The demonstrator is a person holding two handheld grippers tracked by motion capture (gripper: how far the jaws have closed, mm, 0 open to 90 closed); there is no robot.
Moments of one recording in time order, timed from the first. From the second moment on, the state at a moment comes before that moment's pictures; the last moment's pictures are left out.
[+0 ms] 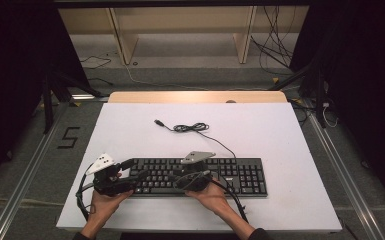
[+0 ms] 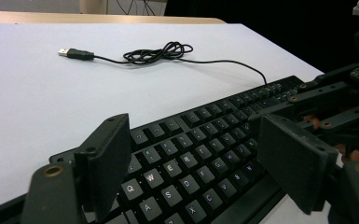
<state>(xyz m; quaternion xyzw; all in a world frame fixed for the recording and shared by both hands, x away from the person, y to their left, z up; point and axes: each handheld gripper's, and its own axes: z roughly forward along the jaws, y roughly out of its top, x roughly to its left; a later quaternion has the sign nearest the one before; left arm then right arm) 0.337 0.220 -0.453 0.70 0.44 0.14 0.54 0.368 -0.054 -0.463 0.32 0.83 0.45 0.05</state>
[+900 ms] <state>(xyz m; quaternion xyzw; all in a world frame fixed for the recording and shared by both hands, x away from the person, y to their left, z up) 0.337 0.219 -0.453 0.71 0.43 0.14 0.54 0.376 -0.075 -0.451 0.34 0.81 0.47 0.07</state>
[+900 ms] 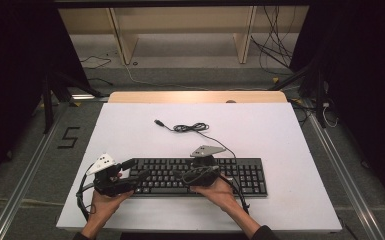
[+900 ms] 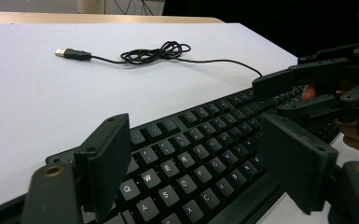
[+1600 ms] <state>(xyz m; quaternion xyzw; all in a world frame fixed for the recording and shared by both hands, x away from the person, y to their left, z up) 0.336 0.216 -0.453 0.71 0.42 0.14 0.54 0.388 -0.087 -0.451 0.37 0.81 0.44 0.08</state>
